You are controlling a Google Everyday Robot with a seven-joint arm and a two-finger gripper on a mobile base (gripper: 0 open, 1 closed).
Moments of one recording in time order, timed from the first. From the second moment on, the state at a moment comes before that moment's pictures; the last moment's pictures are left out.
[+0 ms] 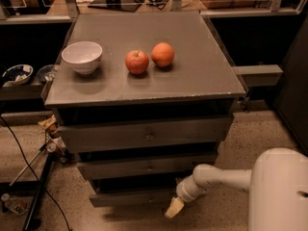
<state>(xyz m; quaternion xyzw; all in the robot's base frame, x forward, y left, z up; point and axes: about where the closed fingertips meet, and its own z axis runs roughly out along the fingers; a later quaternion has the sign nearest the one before) 0.511 -0.084 0.265 -0.53 0.80 0.21 0.17</state>
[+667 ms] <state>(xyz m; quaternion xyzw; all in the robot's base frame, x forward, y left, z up) 0.521 -0.085 0.227 -0.54 0.81 0.19 0.14</state>
